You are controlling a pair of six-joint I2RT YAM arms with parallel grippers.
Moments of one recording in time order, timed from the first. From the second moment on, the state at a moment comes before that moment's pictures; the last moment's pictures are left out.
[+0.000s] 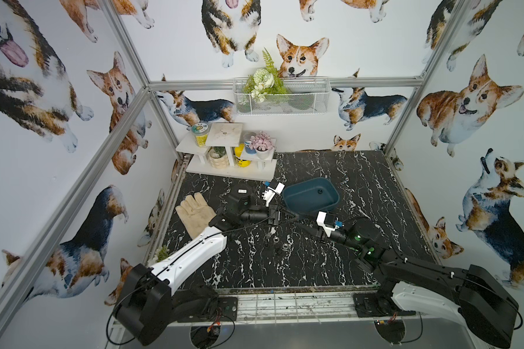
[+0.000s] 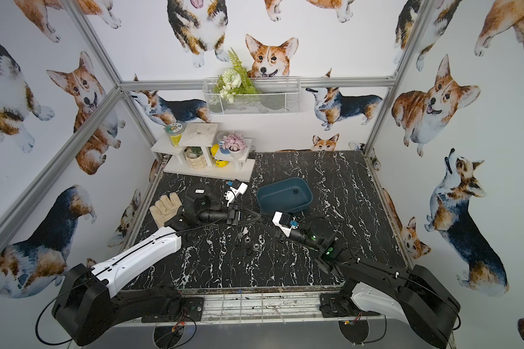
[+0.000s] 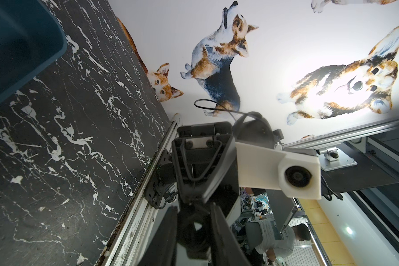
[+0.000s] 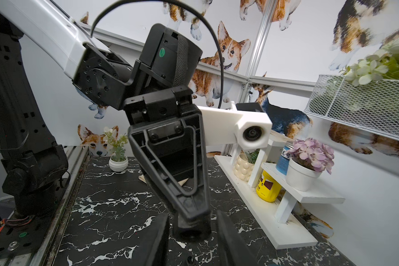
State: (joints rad) left arm -0.54 1.23 0.78 0.21 1.03 -0.95; right arm 0.75 1.05 0.38 0.83 -0.39 -0.18
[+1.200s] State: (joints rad) left arm -0.53 1.07 0.78 -0.21 0.32 -0.51; right arm 0.43 1.48 0.91 0.01 -0.07 0.15
